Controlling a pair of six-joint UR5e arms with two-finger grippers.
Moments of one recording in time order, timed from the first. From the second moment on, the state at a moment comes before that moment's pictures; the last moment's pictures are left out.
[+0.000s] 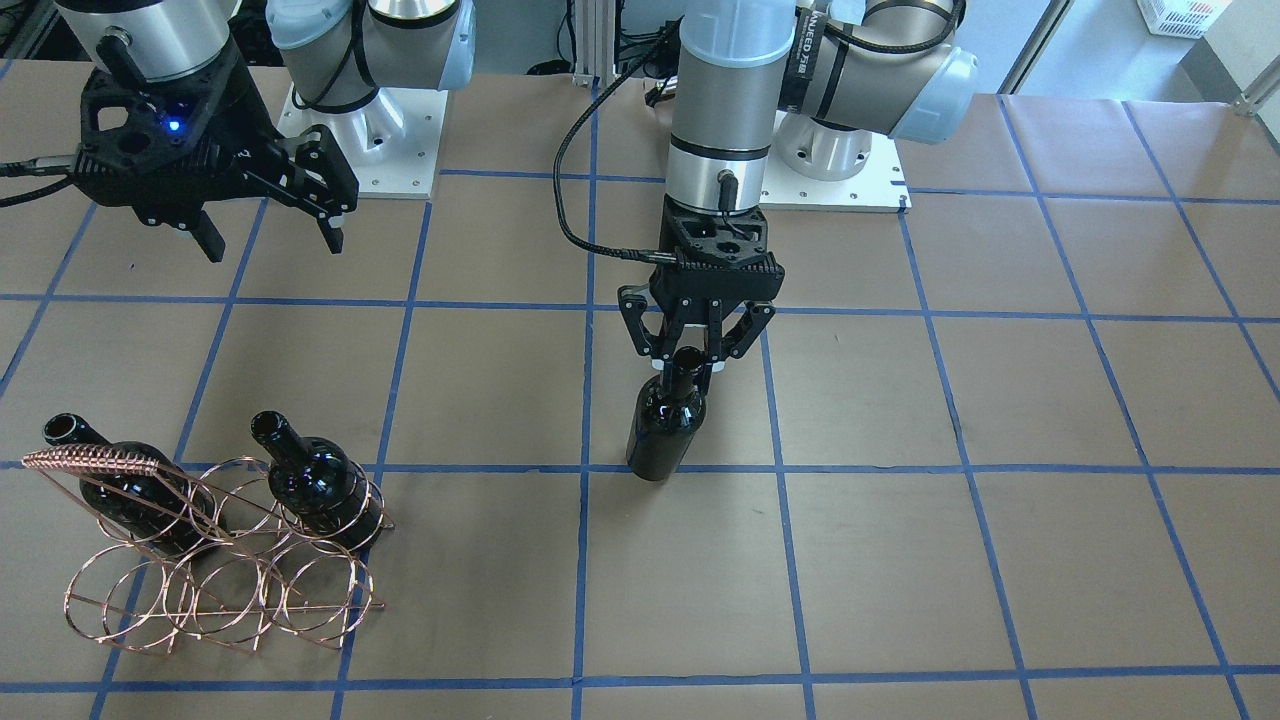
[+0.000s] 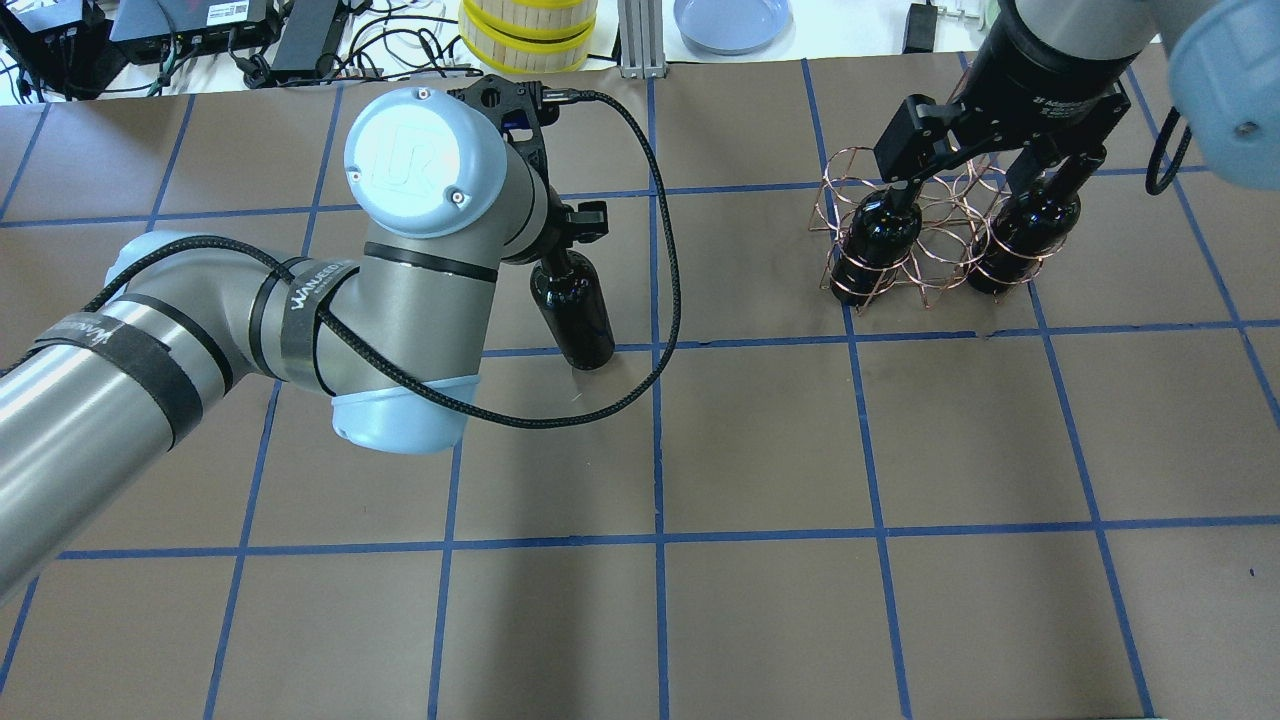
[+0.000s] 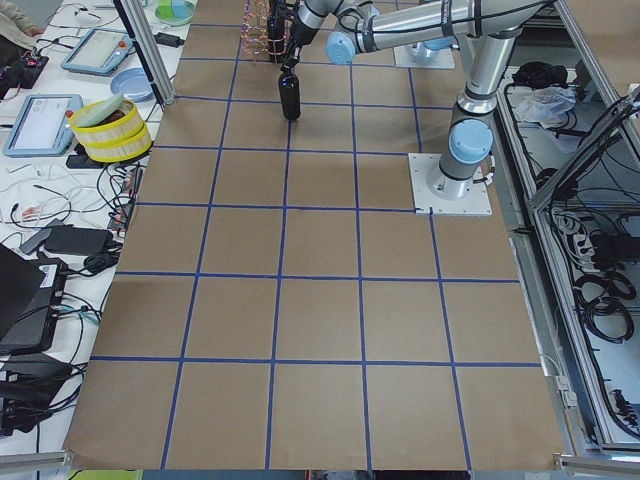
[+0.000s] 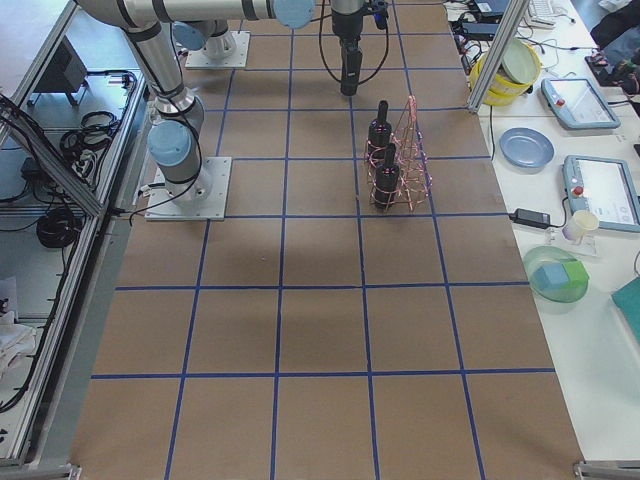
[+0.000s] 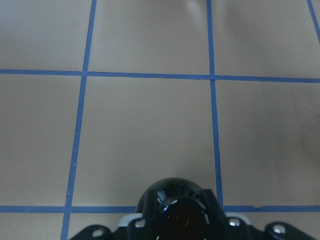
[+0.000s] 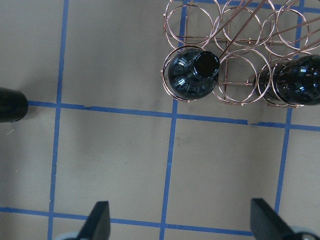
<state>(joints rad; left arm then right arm) -1.87 -1.68 -1.89 -0.67 1.66 -0.30 1.55 -1.60 1.56 -1.62 -1.54 -0.12</state>
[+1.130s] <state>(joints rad) -1.87 -1.69 -1.89 -0.67 1.71 -0.31 1.55 -1.62 1.58 -1.60 -1.56 -0.14</state>
